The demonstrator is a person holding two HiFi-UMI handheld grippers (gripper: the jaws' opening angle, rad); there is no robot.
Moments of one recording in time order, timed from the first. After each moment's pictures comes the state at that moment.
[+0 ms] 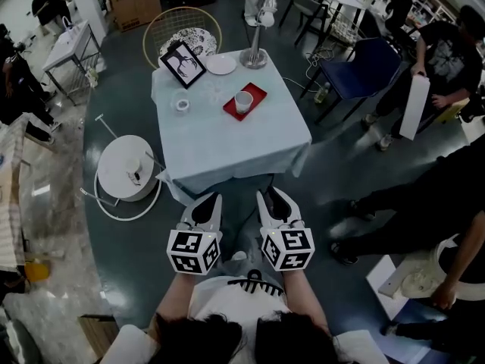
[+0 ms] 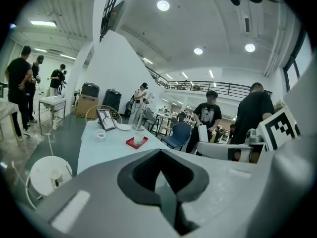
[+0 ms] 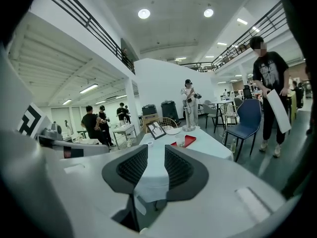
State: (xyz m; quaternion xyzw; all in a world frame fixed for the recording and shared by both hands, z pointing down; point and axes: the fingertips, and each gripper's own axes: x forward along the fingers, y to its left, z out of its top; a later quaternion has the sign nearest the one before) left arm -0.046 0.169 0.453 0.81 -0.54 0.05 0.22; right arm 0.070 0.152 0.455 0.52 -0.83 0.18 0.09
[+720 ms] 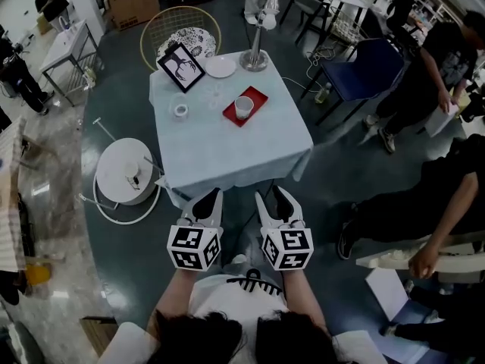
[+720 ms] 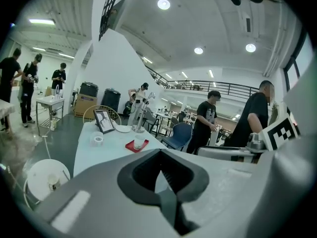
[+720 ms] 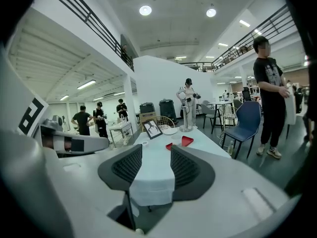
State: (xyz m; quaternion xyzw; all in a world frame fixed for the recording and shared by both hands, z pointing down) left arm -0.050 0.121 0.452 0.81 -0.53 0.06 0.22; right arm 0.070 0.113 0.462 0.53 -0.83 0.17 0.11
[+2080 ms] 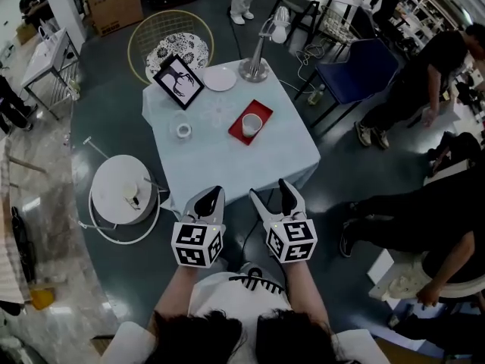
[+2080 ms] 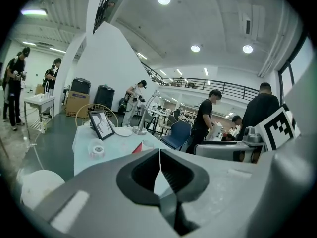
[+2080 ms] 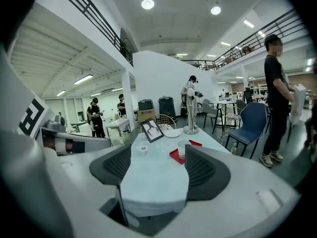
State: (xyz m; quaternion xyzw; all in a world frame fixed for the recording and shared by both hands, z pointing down) left arm -0.113 0.024 0.459 0.84 -0.49 0.07 0.22; right arm 0.002 0.019 0.463 0.53 -0.82 0.17 0.13
